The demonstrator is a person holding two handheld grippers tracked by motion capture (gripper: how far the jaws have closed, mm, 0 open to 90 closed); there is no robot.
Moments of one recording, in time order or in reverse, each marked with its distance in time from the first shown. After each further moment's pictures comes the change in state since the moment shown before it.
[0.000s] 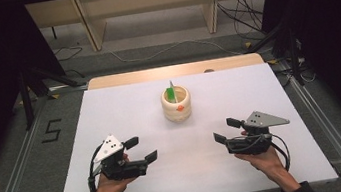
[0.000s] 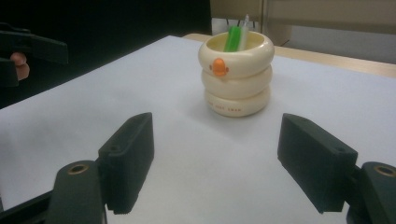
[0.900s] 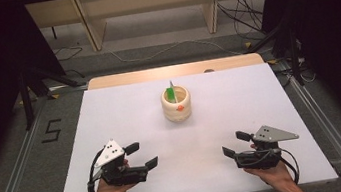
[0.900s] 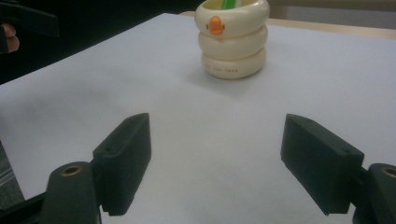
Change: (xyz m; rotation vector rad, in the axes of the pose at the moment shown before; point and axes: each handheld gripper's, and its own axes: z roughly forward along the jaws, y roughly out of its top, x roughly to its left) left arm -0.006 -0.009 -0.006 0.039 -0.012 -0.003; right arm 0.005 -0.033 -0.022 0.052 -0.025 0.031
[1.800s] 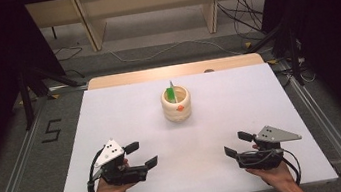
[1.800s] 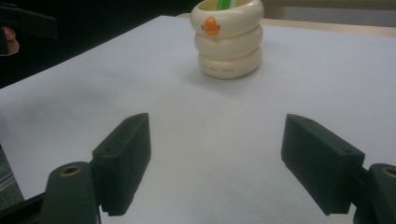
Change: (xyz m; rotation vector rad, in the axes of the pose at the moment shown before) left arm 0.001 0.001 0.001 -0.012 0.003 0.001; right arm -0.003 -0.002 -0.003 -0.013 -0.005 0.012
